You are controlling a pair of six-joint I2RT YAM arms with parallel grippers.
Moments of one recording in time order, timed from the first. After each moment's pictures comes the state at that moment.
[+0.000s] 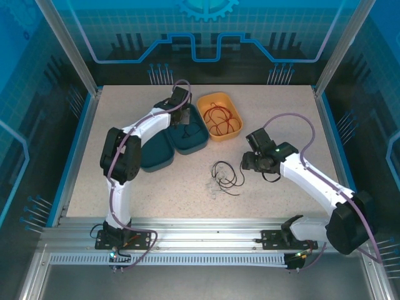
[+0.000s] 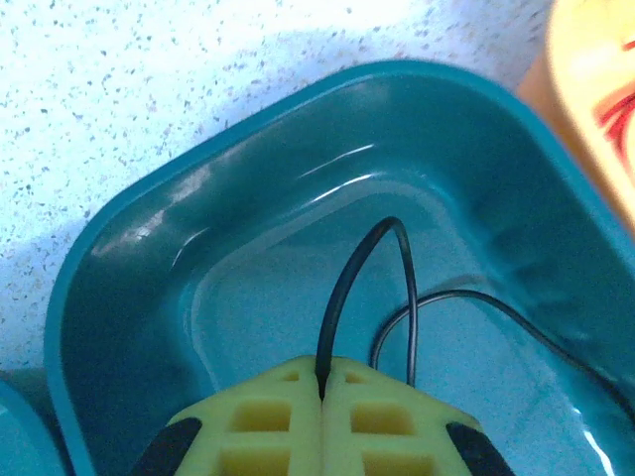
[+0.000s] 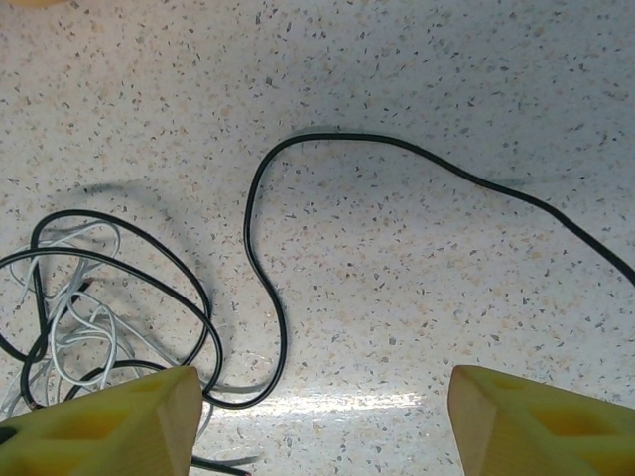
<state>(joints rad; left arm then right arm) -0.37 2.12 1.69 -0.54 -0.29 -0.28 0.50 1.28 0.94 -0.86 0.18 0.62</state>
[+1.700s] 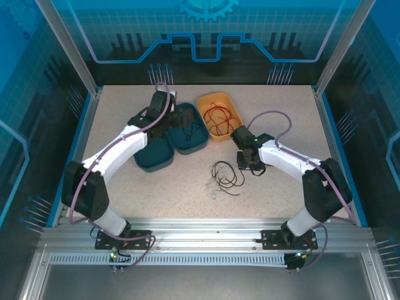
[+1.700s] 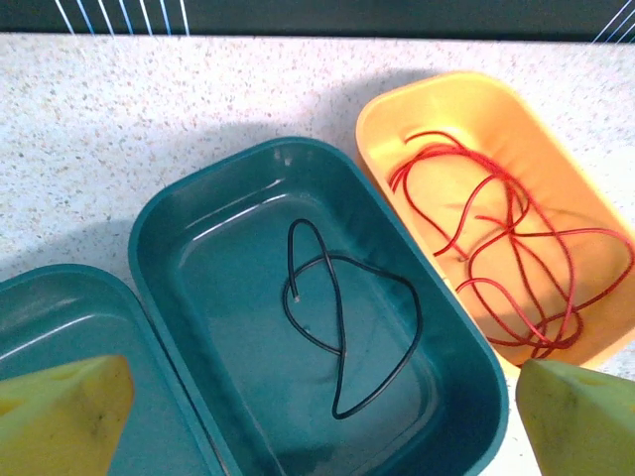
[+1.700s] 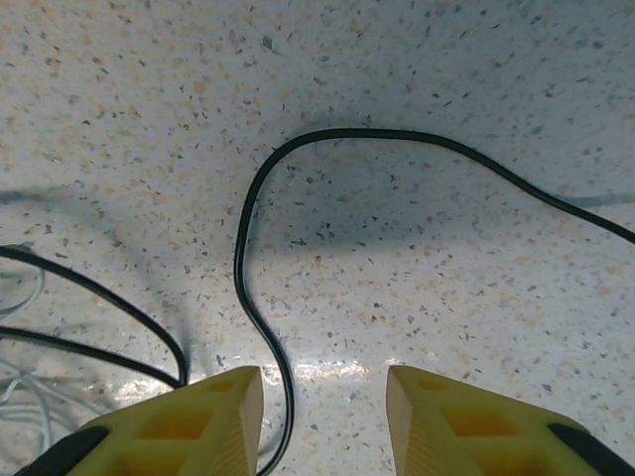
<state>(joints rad) -0.40 1.56 1.29 -0.39 -0.15 -0.33 0.53 1.59 1.04 -0.83 0.21 0.62</state>
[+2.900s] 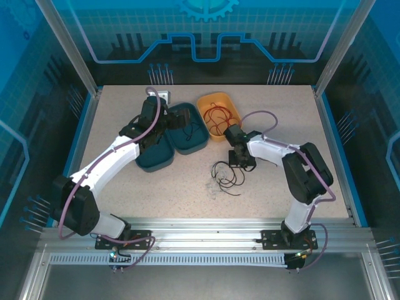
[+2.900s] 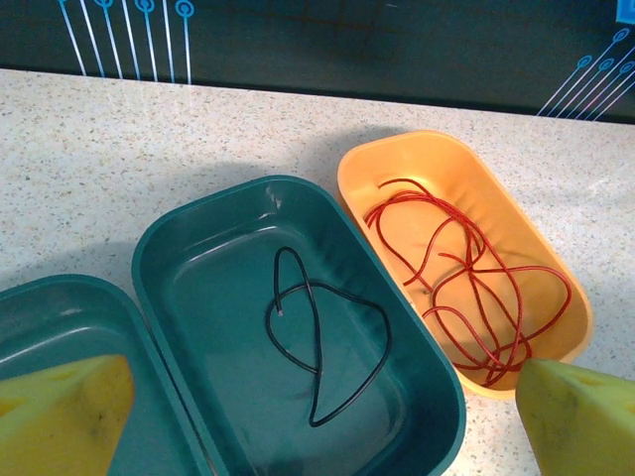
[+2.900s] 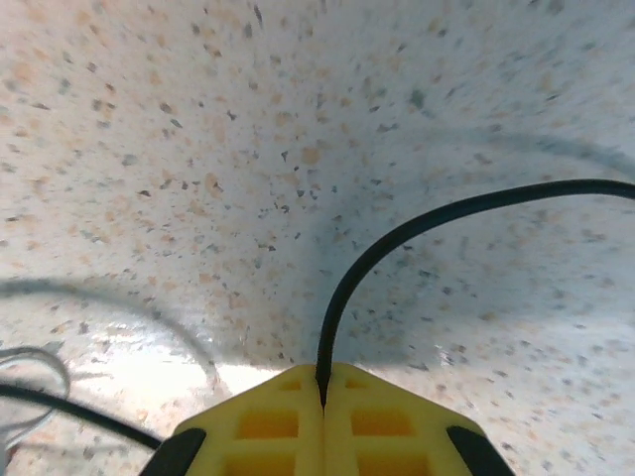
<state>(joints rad) -0.40 1.44 1.17 -0.28 -0.14 -0.38 0.53 1.77 1.12 -0.73 0.16 0.56</state>
